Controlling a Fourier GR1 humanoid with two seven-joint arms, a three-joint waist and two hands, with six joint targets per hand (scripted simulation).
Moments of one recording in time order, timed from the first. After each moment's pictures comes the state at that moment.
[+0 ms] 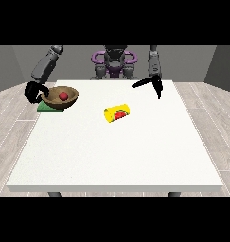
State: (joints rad) left arm -0.54 0.09 0.08 -1.25 -0.26 0.19 -0.35; right arm -0.65 -0.63 -0.43 -0.47 -0.32 0.30 -0.12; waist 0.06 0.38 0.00
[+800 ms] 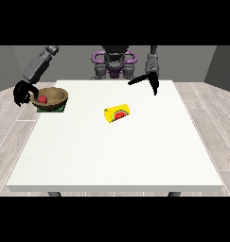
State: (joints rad) left arm -0.50 0.08 0.00 -1.54 -0.32 0.22 -0.19; right arm -0.72 -0.78 -0.46 -0.33 -0.29 0.36 -0.23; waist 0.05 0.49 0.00
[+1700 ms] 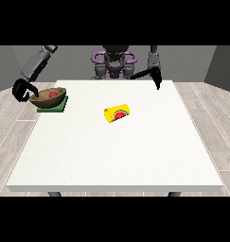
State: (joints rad) left arm -0.47 0.10 0.01 -1.63 -0.29 0.17 -0.13; right arm -0.68 -0.82 -0.41 -0.29 -0.23 0.32 -0.19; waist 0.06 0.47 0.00
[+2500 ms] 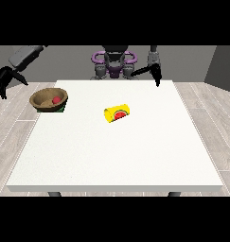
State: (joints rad) left arm -0.40 0.10 0.01 -1.72 -0.27 0.15 -0.11; right arm -0.73 -0.98 -0.42 -0.29 -0.22 0.35 -0.12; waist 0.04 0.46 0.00
